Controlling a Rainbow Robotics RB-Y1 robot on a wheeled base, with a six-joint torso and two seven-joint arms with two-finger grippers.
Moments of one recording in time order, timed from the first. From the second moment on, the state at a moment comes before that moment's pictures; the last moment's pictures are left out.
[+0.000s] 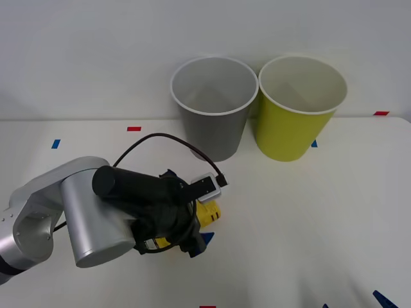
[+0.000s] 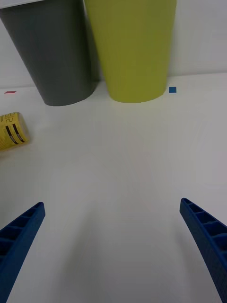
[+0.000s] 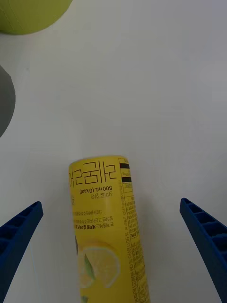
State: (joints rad) right arm 1.04 -0.57 0.24 -1.97 -0.07 -0.60 1.29; left arm -0.51 0.72 -0.79 -2.15 0.64 1.19 -1.61
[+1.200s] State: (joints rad) right arm 1.04 -0.57 0.24 -1.97 -0.07 -0.60 1.29; left arm -0.54 0.64 -0.79 -1.96 0.70 1.19 -1.66
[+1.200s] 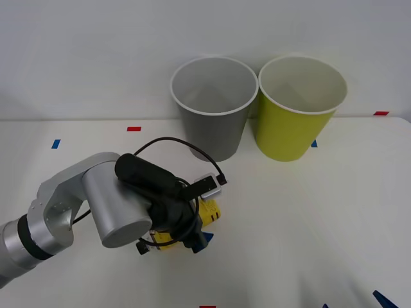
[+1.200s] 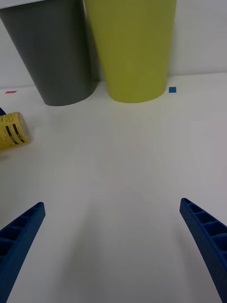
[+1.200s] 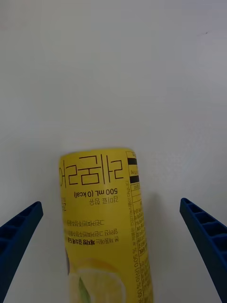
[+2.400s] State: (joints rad) right arm 1.04 -0.57 0.24 -1.97 -0.07 -0.60 1.29; left arm -0.60 0.61 -0.87 -1.80 0.68 1.16 -1.64
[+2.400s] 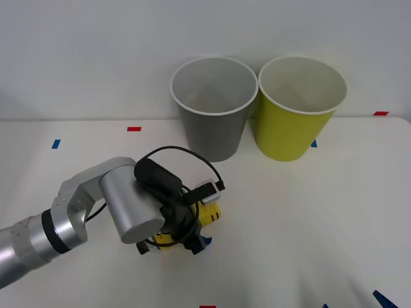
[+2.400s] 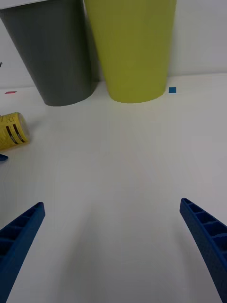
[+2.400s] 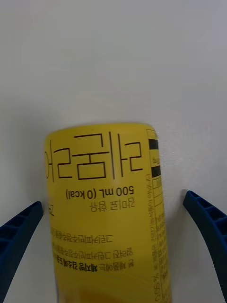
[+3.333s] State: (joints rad) right arm 1.04 -0.57 0.24 -1.97 -0.07 -0.60 1.29; left arm -0.60 0.61 -0.87 -1.80 0.72 1.13 -1.61
